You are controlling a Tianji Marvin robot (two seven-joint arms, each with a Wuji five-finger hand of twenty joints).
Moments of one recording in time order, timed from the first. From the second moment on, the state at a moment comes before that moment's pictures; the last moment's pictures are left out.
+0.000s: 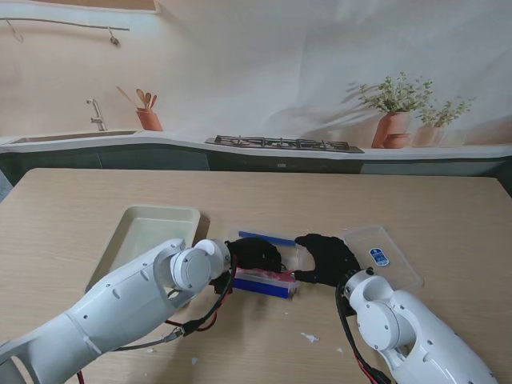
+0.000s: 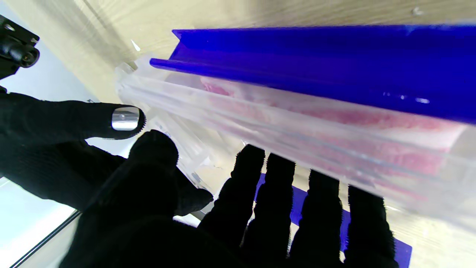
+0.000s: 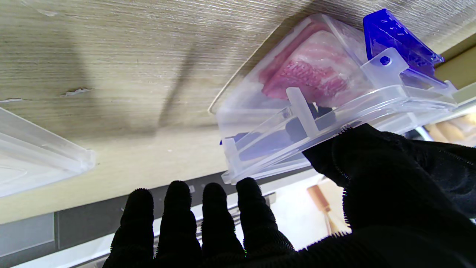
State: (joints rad) left arm 0.98 -1.18 -0.53 -1.23 0.25 0.06 -0.26; right arm -1.58 -1.06 1.16 -1.58 -0.80 0.01 0.07; left_hand 0.68 -0.17 0.27 -0.05 0.56 0.26 0.34 0.26 0.53 0.27 0.46 0.39 0.32 0.31 0.48 0.56 -0.04 0.35 0.95 0.52; right_hand 0.44 -0.39 0.50 -0.12 0.24 0.14 0.23 0.35 0.19 0.10 0.35 0.21 0.15 0.08 0.34 0.24 0.00 0.06 0.37 0.63
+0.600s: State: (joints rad) left arm 1.05 -1.14 -0.60 -1.33 0.28 0.08 -0.27; right arm -1.58 -1.06 1.16 -1.58 -0.80 0.01 0.07; left_hand 0.68 -0.16 0.24 -0.05 0.56 0.26 0.35 0.26 0.56 0.27 0.46 0.41 0.38 0.34 0.52 0.60 -0.02 0.35 0.95 0.56; right_hand 0.44 -0.39 0.50 -0.12 0.24 0.14 0.23 0.35 0.19 0.10 0.35 0.21 0.15 0.08 0.34 0.24 0.00 0.06 0.37 0.64
